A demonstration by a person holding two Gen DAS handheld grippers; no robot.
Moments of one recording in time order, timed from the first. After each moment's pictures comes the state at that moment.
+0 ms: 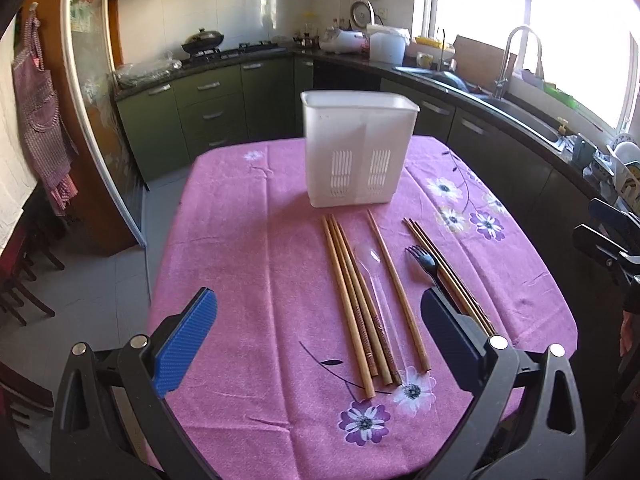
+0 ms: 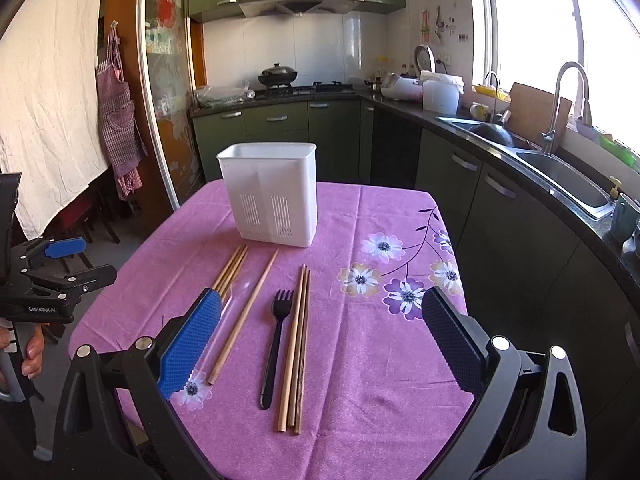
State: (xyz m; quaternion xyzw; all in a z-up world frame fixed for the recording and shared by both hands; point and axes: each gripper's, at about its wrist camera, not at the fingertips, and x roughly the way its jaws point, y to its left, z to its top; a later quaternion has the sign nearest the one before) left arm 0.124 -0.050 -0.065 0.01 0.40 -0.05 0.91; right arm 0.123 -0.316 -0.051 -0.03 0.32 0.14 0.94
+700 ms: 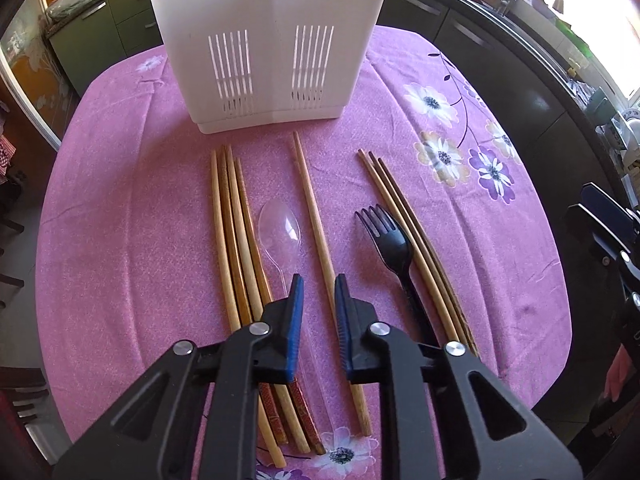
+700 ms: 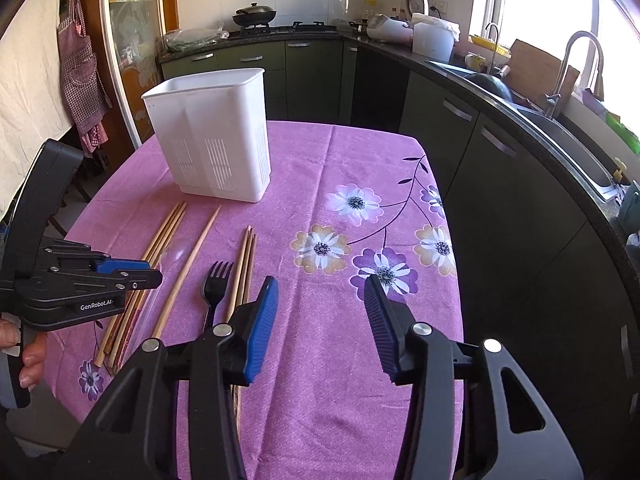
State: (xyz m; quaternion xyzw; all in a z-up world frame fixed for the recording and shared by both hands) left arm 0.236 -0.122 -0.147 0.00 0.57 -0.09 0.82; right arm 0.199 -0.324 -0.097 -0.06 0.40 0.10 0.91
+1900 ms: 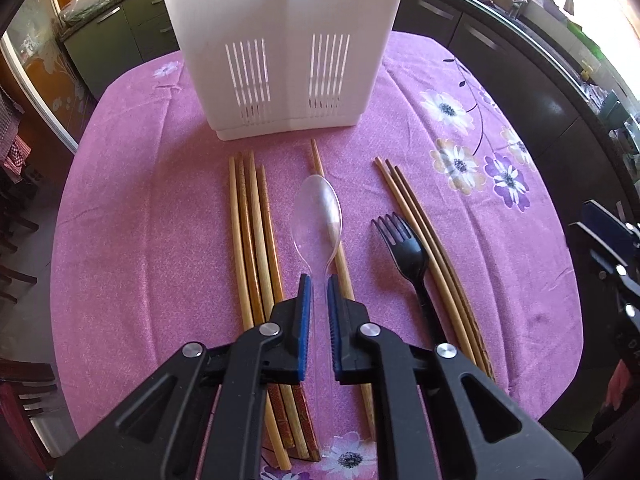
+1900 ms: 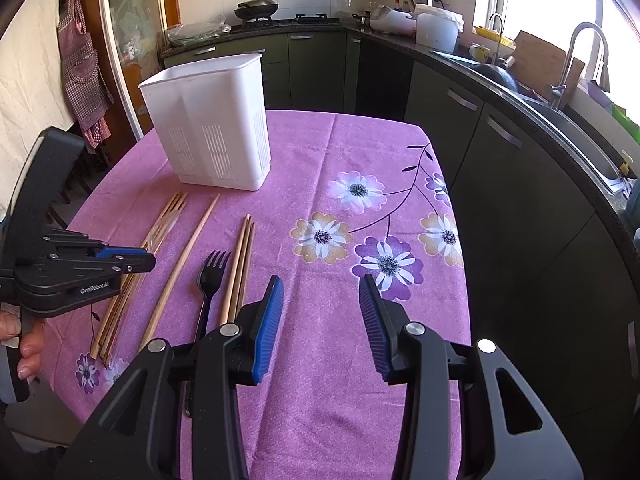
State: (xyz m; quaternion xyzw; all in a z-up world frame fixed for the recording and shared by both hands) left arm 0.232 -0.120 -0.136 0.01 0.55 -0.07 0.83; right arm 0.202 -0.325 -0.111 -0.05 0.42 0.11 0.90
